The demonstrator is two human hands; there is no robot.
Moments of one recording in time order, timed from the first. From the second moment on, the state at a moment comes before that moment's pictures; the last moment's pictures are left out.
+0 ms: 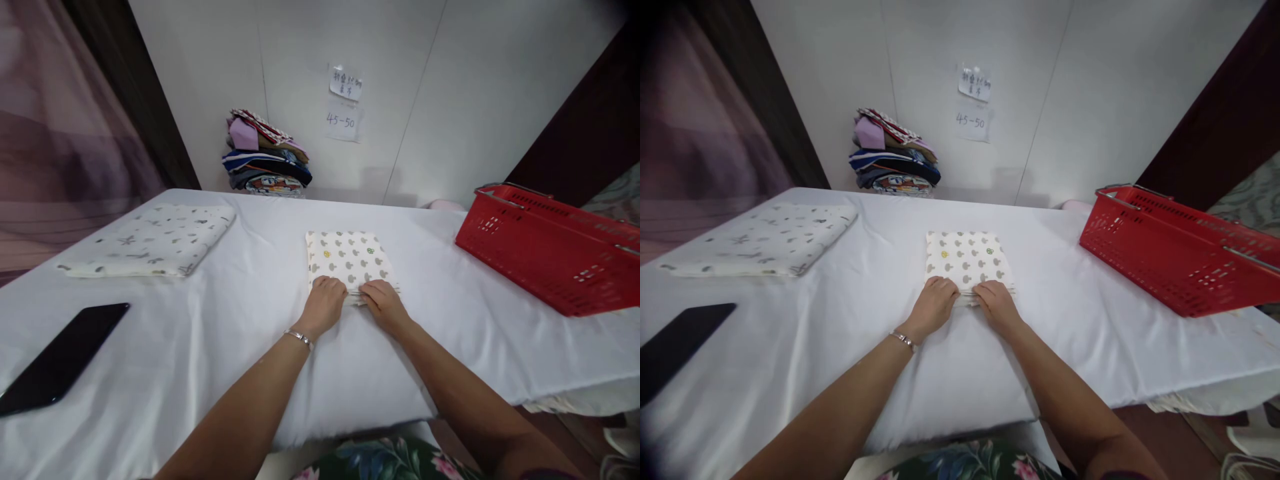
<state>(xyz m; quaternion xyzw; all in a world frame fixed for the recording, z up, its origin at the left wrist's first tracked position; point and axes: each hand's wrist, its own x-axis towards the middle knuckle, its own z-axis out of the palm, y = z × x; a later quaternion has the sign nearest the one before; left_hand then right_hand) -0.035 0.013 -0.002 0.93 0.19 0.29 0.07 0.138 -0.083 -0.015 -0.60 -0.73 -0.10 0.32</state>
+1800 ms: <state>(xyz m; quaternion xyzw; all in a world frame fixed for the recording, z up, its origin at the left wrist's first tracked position) -0.038 0.012 -0.005 0.94 0.19 0.27 0.09 0.146 -0.082 -0.017 -0.59 -0.73 -0.03 0.33</state>
